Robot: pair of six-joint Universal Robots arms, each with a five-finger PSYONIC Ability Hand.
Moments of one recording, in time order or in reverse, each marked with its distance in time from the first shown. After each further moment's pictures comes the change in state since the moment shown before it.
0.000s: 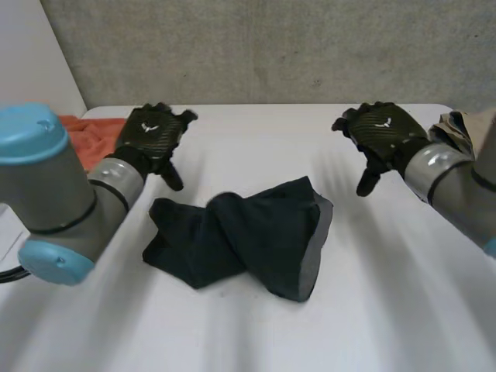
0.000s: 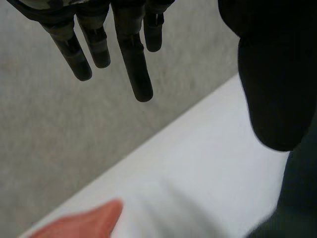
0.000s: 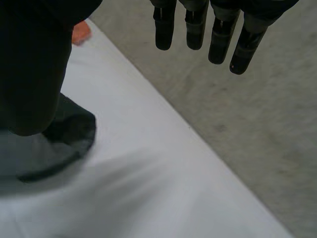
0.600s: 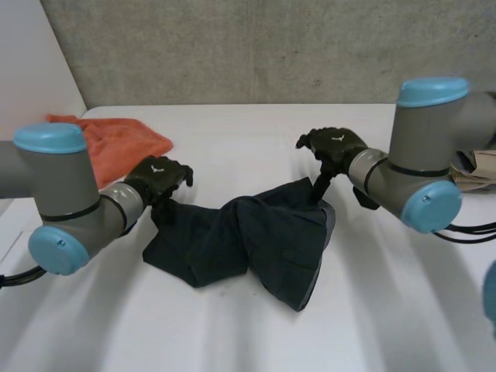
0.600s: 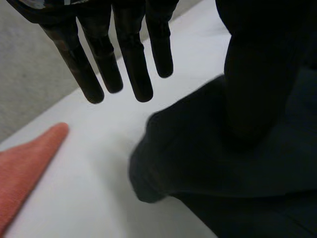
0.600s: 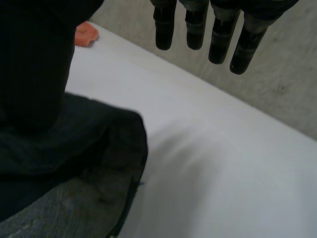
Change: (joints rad) left arm 0.096 -0.255 0.151 -0.206 0.151 0.127; right arm 0.123 0.478 -0.558 0.227 0.089 0.275; left_hand 0.281 0.000 0.261 0.272 0.262; right_hand 0.000 0.000 0.001 0.000 0.000
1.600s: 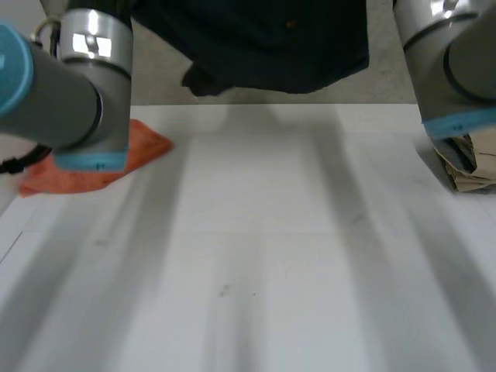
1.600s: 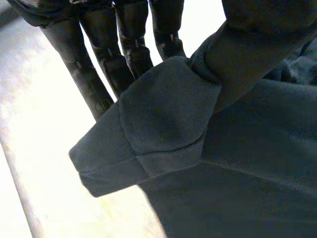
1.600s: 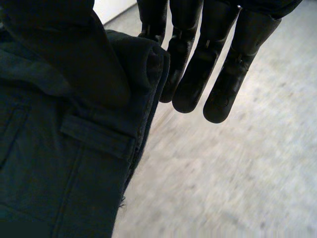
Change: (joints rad) left arm -0.177 0.254 0.183 0.658 -0.324 0.033; right arm 0.002 -0.361 0.061 -0.721 0.055 0.009; left_hand 0.632 0.435 0.707 0.716 0.665; right_hand 0.767 0.942 0.975 0.954 0.925
